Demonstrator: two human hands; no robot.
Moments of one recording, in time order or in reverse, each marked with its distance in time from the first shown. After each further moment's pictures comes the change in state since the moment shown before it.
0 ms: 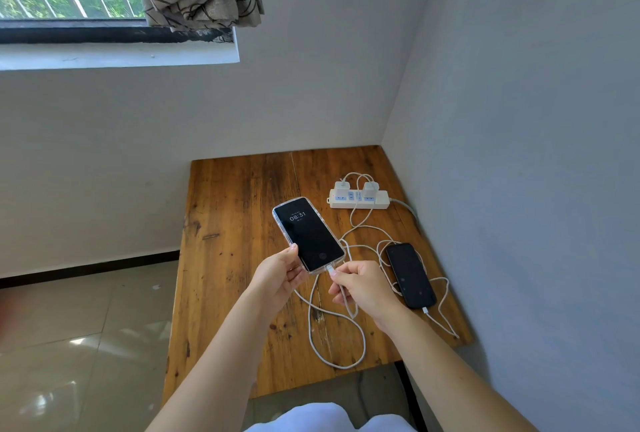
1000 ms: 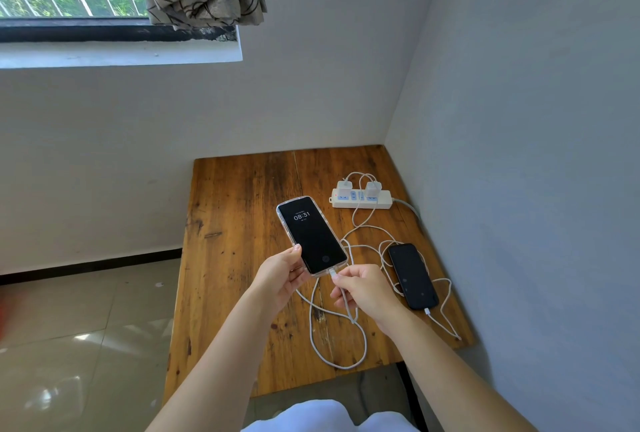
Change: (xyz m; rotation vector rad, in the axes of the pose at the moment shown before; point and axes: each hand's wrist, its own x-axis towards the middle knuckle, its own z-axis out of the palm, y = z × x) left_hand 0.008 -0.005 -0.003 0.035 -0.014 0.024; right_hand 0.002 0.005 -0.002 -0.025 -0.028 0.055
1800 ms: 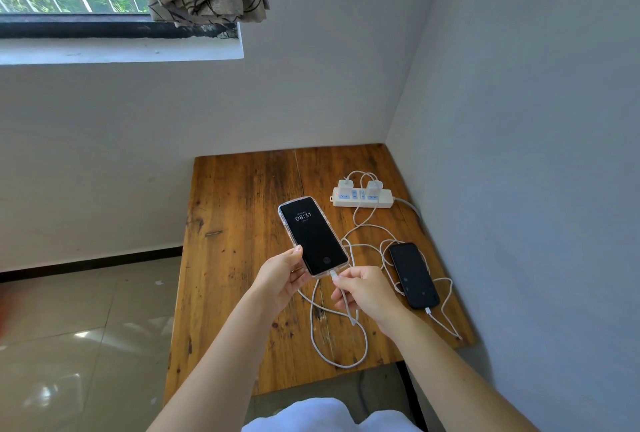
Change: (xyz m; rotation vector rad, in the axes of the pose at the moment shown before) left_hand 0.002 -0.003 -0.004 0.001 -0.009 -0.005; right_hand -0.001 0.000 0.002 0.010 -0.017 0.033
